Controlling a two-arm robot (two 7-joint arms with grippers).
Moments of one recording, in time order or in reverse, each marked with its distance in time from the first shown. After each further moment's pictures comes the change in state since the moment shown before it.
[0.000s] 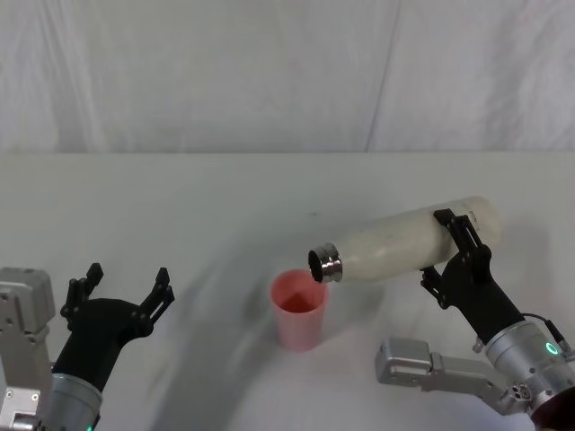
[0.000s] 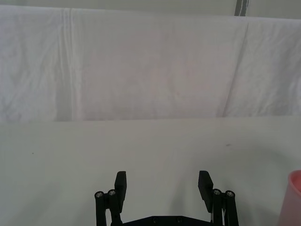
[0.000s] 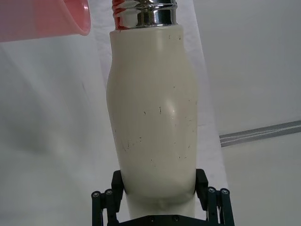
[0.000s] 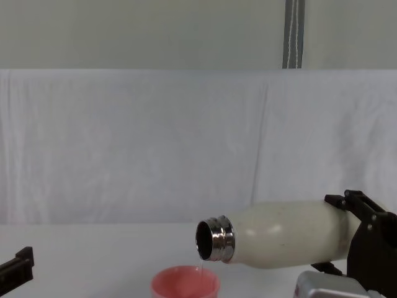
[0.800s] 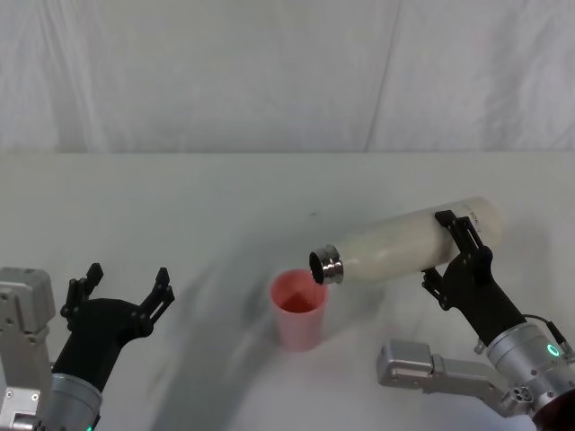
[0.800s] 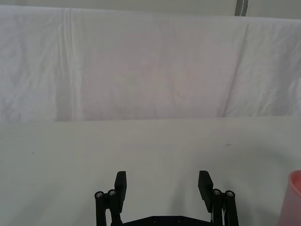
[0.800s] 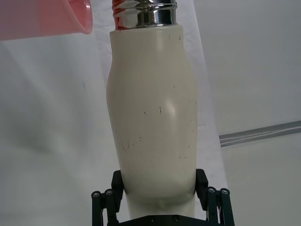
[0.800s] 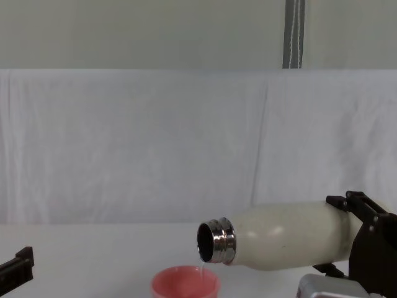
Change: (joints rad) left arm 0.000 0.000 0.000 0.000 0.000 0.000 0.000; right arm -0.005 0.004 0.001 -0.003 -0.004 0.000 -0.003
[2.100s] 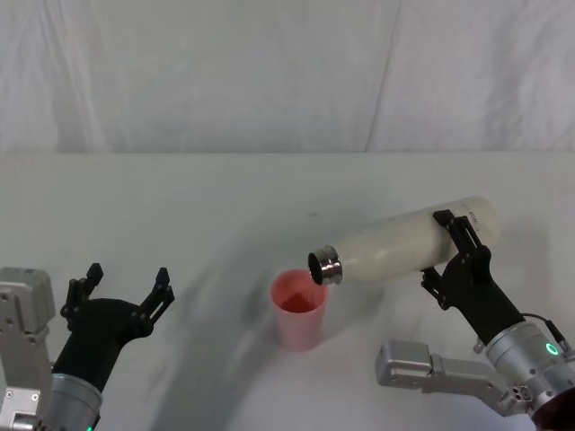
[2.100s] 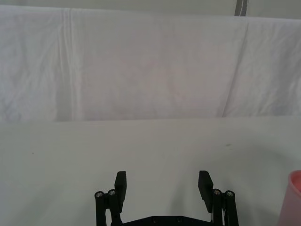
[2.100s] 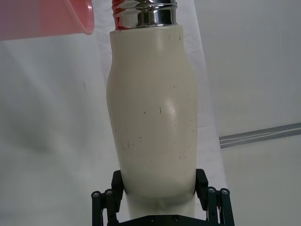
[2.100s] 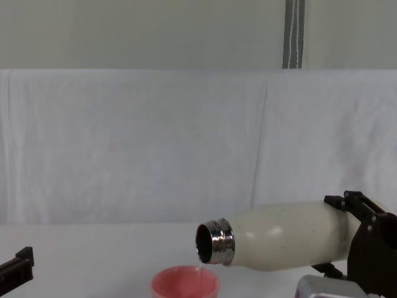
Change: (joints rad) left arm 0.000 0.000 0.000 0.000 0.000 0.000 0.000; right arm 0.006 0.002 -0.006 0.004 -0.004 0.000 0.000
